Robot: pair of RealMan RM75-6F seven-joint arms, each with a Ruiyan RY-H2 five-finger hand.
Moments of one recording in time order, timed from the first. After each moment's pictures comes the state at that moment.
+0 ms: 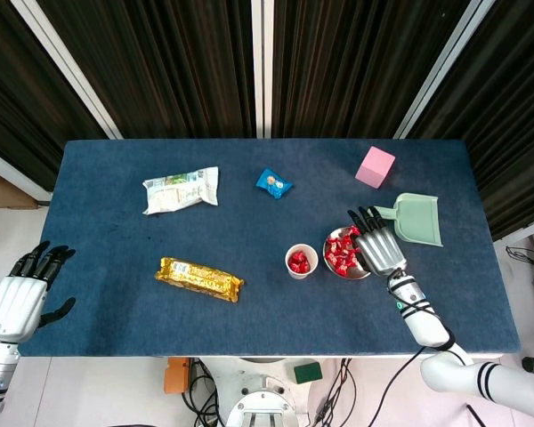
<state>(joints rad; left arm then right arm) -0.09 -1.09 -0.01 -1.64 1.61 1.53 0.09 0.59 -1.49 0.11 -1.43 -1.28 1.07 -0.46</state>
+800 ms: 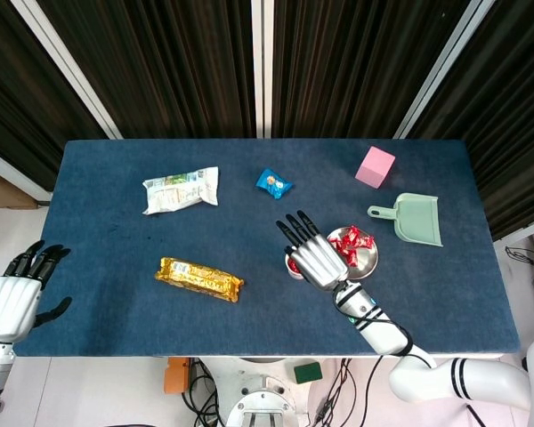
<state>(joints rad) -0.09 -1.08 -0.01 -1.63 1.61 1.53 0.06 0.73 -1.54 0.15 -1.69 -1.31 1.05 -0.72</state>
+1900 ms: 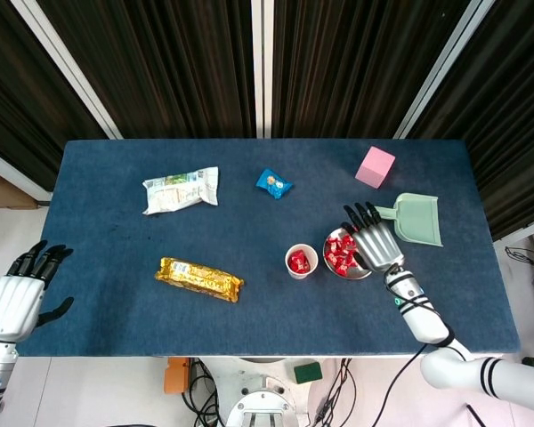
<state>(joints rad) -0.09 -1.09 -0.01 -1.64 1.60 1.53 0.08 0.64 -1.46 0.12 -1.48 -1.20 1.03 -0.51</state>
